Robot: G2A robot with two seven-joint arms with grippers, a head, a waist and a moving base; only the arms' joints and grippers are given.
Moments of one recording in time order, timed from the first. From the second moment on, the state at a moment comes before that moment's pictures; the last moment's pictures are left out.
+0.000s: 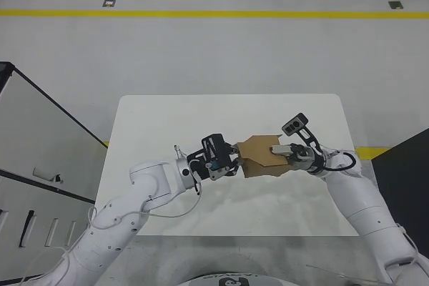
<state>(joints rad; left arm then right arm) 1.30 -1.12 -1.00 -1.93 1.35 -0.57 -0.05 -1.17 -1.07 1.16 -1.22 1.06 -0.20 1.54</state>
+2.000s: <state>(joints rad) 1.30 -1.10 -1.20 -1.95 0.84 -0.62 -0.39 -1.21 -1.03 1.30 -1.38 0.88 -0.33 1.49</state>
